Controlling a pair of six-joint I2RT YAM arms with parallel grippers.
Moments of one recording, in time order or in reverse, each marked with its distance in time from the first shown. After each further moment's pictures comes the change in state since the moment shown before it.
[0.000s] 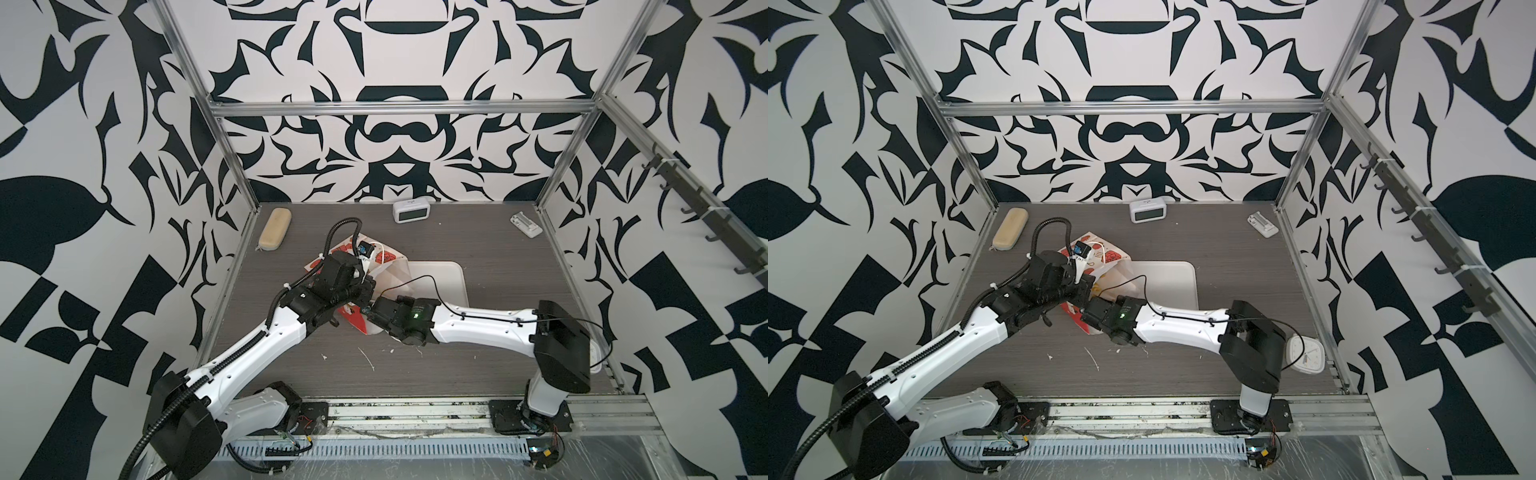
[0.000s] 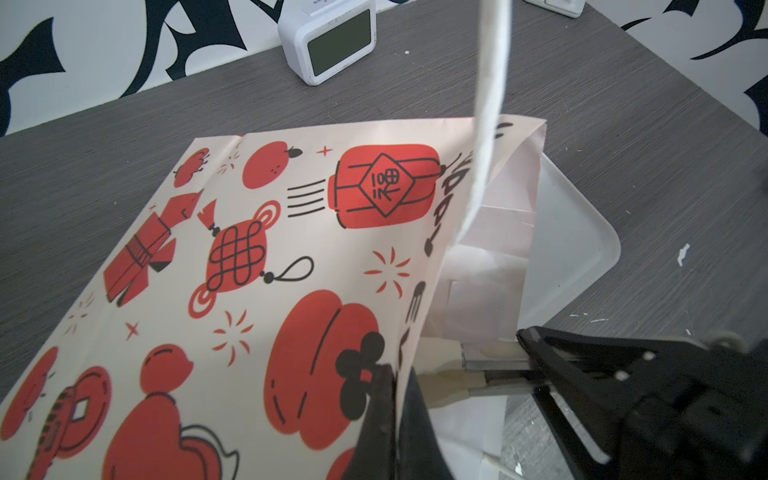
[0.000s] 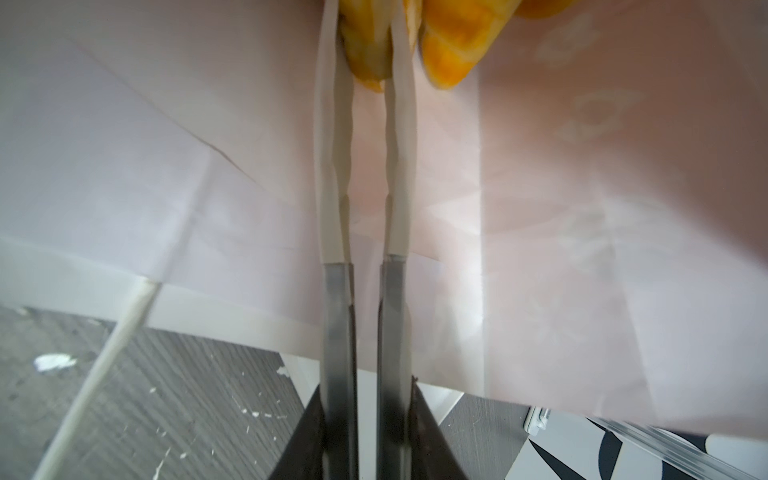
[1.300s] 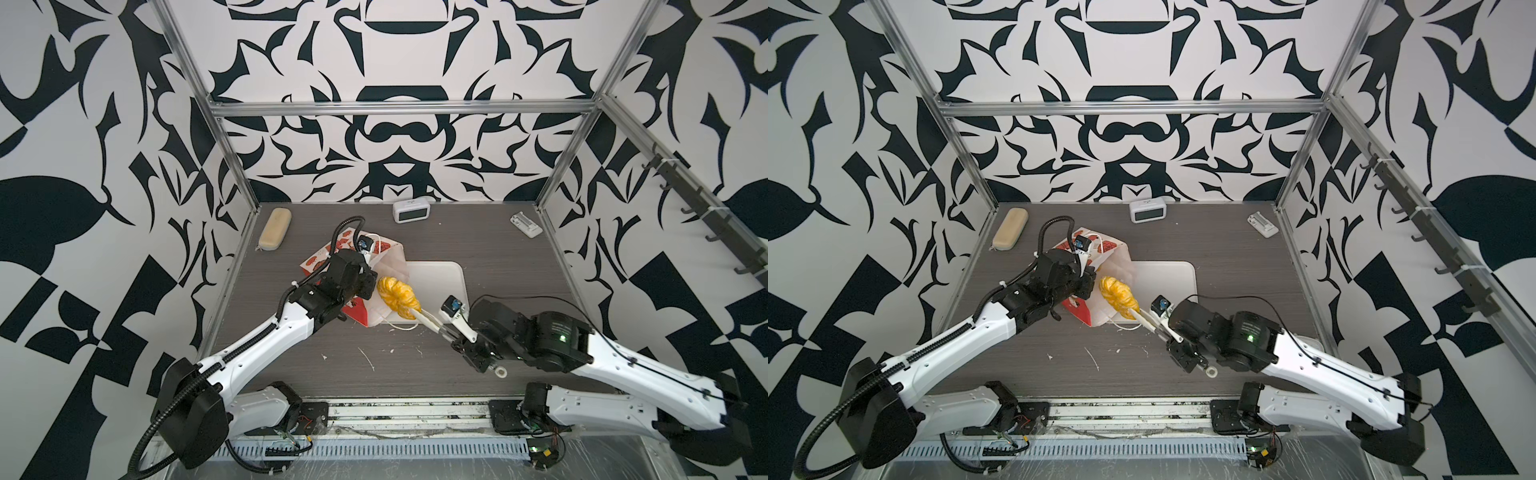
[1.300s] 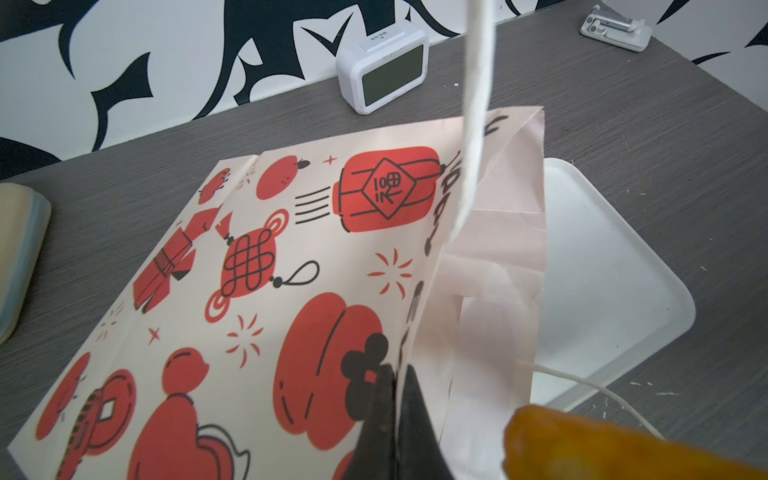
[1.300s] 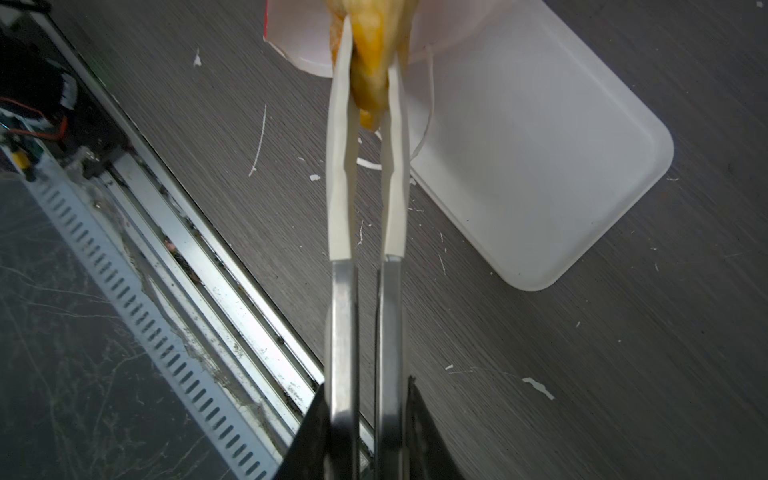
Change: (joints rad) left arm -0.005 0.065 -0.002 0.114 -0.166 -0.027; right arm -0.047 -0.818 -0.212 -0.409 -0.511 0.571
